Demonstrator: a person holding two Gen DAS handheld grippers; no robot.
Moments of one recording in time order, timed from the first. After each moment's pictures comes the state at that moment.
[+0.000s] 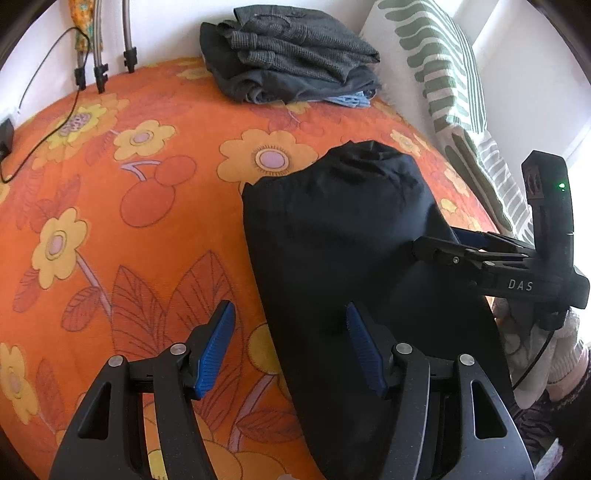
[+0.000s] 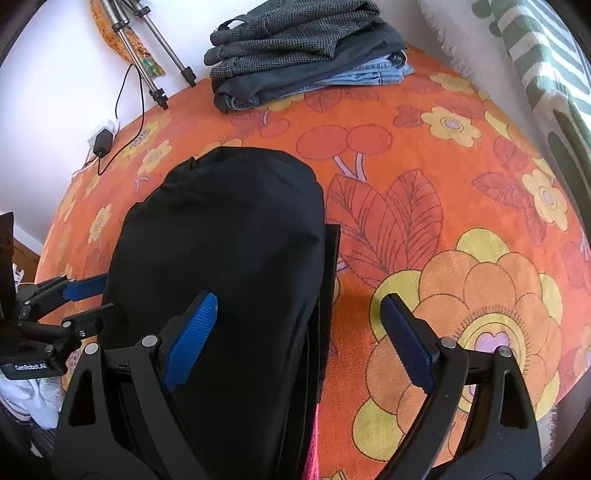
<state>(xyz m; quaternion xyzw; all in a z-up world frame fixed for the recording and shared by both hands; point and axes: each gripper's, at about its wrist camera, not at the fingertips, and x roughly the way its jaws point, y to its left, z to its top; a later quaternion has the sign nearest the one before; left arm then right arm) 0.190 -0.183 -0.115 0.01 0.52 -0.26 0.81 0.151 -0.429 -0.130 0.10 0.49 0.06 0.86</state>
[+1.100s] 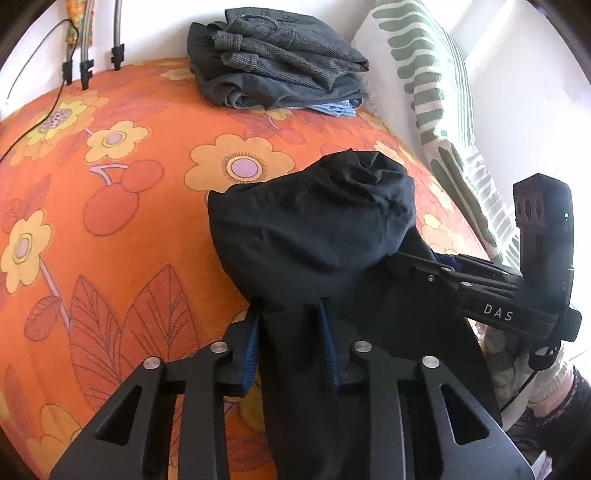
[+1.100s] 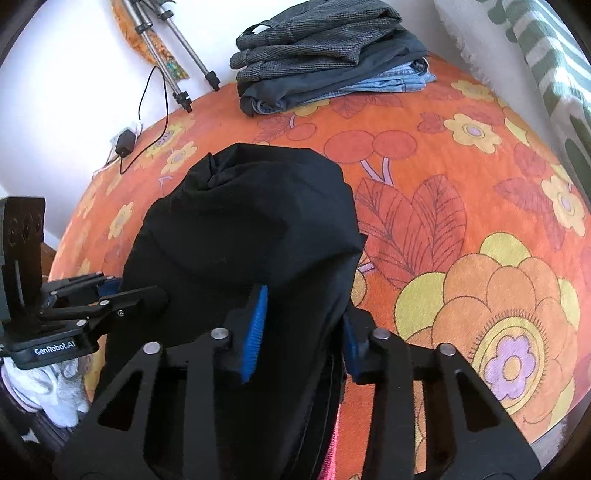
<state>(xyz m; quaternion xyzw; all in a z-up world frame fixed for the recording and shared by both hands) 0.196 -0.197 -0.119 -0.03 0.51 -0.29 0.81 0.143 -0.422 -0.130 0.11 0.47 0.09 0.87</state>
